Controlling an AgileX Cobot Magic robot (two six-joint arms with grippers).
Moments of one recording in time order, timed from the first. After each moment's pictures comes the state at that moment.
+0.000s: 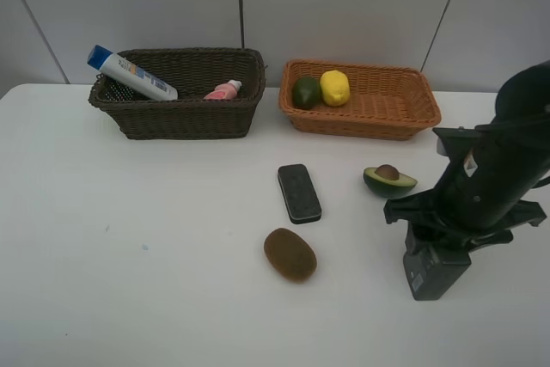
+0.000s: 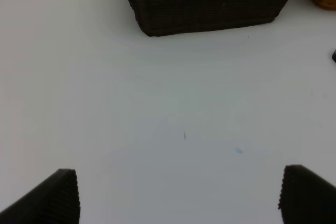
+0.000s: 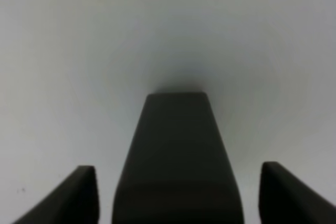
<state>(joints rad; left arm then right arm) -0.09 -0.01 -0.51 -0.05 1.07 0.03 0.47 1.55 -0.67 -0.11 0.76 0.51</state>
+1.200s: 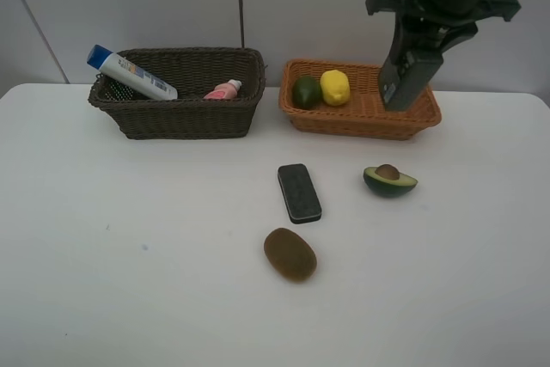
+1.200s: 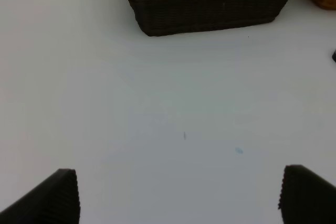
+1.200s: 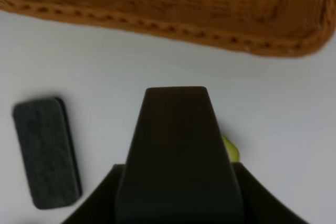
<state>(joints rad) -0.09 -0.01 -0.51 -0.05 1.07 0.03 0.38 1.76 -1.60 -0.10 1.13 0.27</state>
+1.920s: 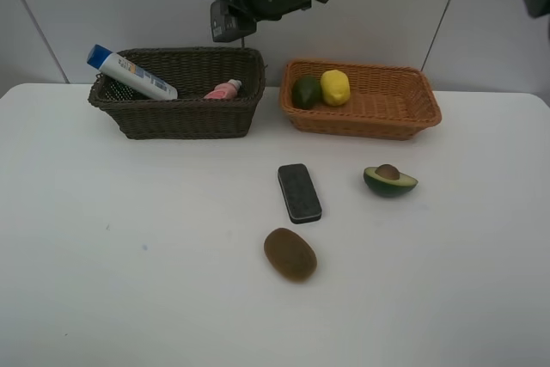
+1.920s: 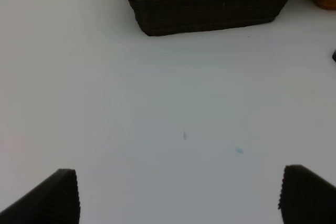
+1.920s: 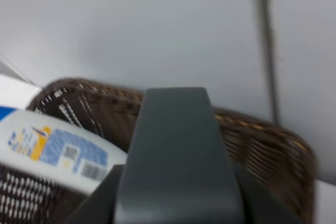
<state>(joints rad) -0.09 -0.01 -0.51 -0.05 1.07 0.03 0.61 2.26 -1.93 0.15 0.27 0.05</state>
